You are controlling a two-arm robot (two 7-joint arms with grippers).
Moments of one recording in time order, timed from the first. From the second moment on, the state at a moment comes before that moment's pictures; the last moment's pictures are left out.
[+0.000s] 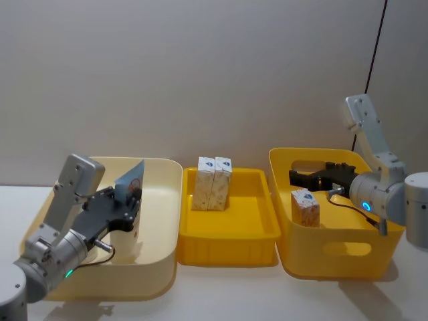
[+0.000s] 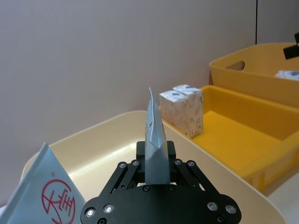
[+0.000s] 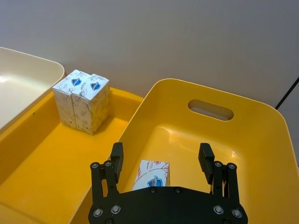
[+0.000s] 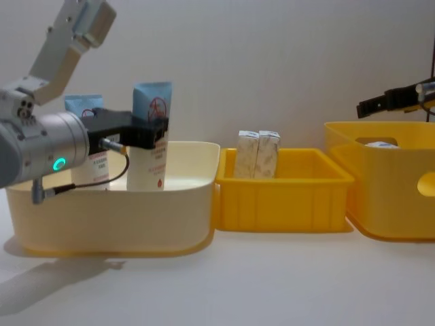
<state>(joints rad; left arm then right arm) -0.54 0.28 0.39 -1.26 -0.21 0.02 -0.25 0.76 0.25 -0.22 -1.14 0.15 0.59 0.29</state>
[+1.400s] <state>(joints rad) -0.69 0.22 0.33 -1.32 -0.30 -0.10 -0.38 0.75 0.28 -0.25 -1.20 0.16 0.48 0.40</state>
